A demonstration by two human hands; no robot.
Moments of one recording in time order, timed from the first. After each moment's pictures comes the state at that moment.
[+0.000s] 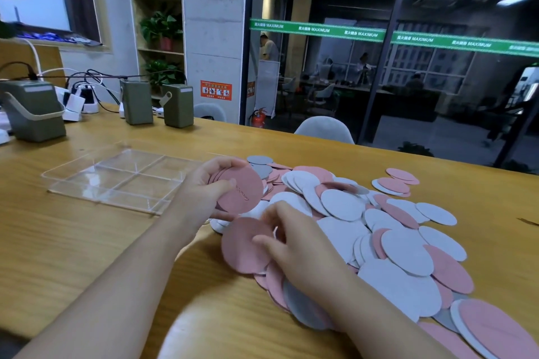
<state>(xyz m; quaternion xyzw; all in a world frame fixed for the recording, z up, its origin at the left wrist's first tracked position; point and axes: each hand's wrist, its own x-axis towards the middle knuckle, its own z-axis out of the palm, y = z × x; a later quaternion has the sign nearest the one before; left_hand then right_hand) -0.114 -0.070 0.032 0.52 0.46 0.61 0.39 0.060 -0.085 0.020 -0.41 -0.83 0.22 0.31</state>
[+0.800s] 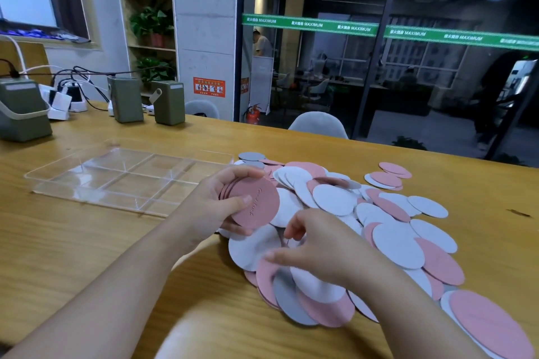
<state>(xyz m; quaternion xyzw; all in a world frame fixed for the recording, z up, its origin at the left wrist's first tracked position) -0.094 -0.078 0.028 0.57 0.42 0.54 0.45 0.093 -0.086 0.045 -0.53 -0.81 0.18 0.16</state>
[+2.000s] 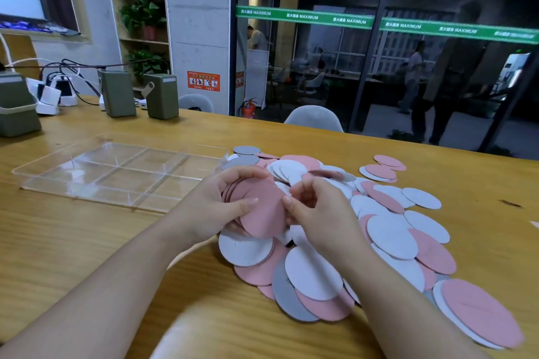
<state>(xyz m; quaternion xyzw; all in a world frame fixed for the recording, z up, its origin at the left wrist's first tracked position) -0.085 -0.083 0.029 0.60 0.41 0.52 0.45 0.092 -0.063 0.028 -0.50 -0.68 0.31 0.44</state>
